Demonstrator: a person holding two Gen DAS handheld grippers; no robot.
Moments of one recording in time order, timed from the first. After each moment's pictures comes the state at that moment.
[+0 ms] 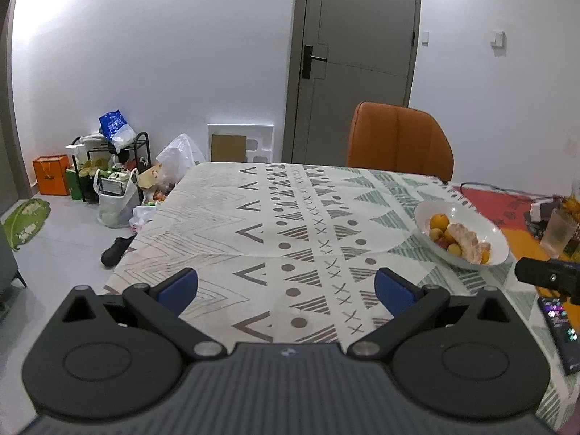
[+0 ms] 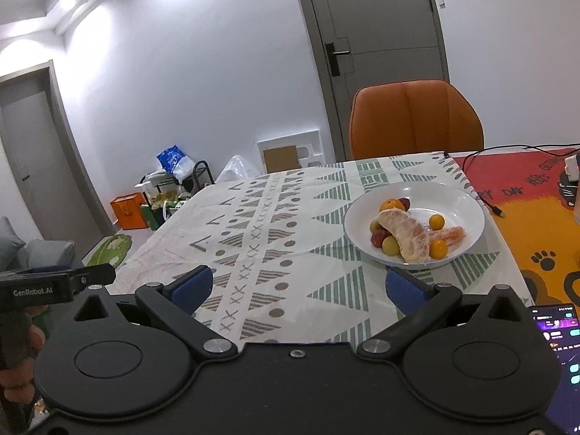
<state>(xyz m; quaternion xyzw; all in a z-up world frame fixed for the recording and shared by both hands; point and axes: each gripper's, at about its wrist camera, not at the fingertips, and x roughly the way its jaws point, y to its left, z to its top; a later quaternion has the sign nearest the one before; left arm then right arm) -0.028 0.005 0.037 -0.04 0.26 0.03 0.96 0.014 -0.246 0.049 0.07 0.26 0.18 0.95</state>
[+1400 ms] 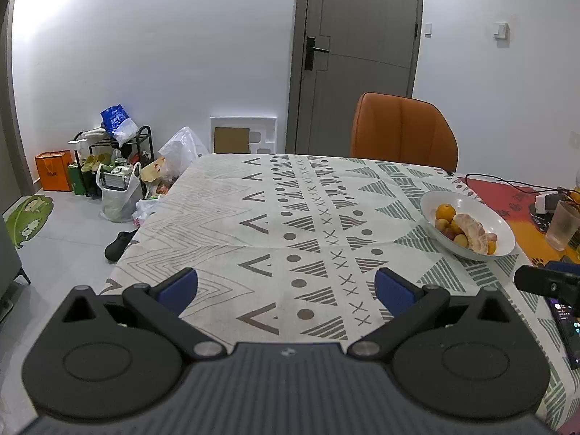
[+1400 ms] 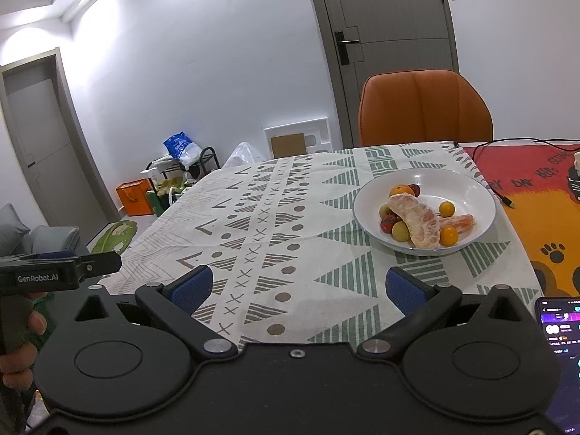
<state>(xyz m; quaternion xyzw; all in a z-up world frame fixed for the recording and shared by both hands) -0.026 0.010 0.034 -0.04 0.28 0.04 0.96 0.014 -0.240 0.043 0.06 0.28 0.19 0.94</state>
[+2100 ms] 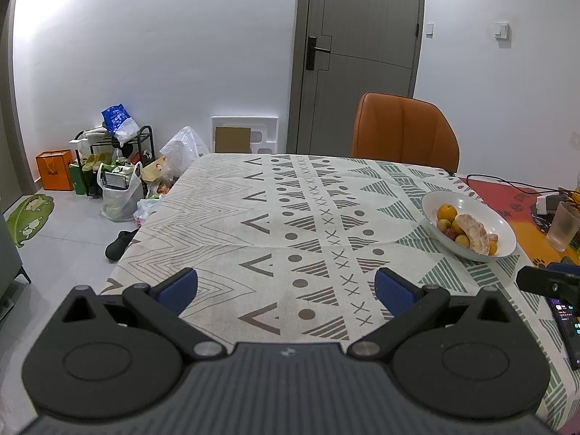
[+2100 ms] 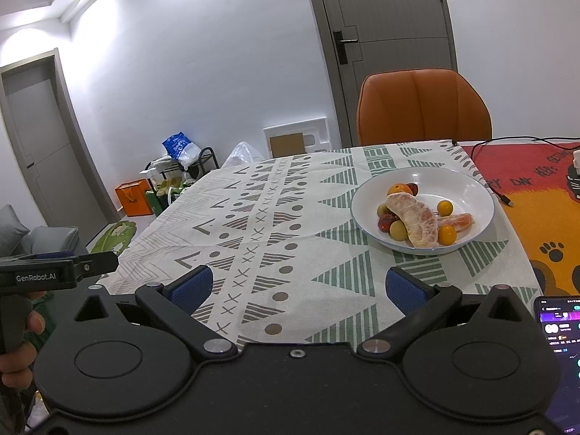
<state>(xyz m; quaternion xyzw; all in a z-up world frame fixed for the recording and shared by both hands) -0.025 0.010 0.033 -0.04 0.28 0.04 0.96 0.014 -0.241 0.042 0.06 0.28 0.19 0.94</state>
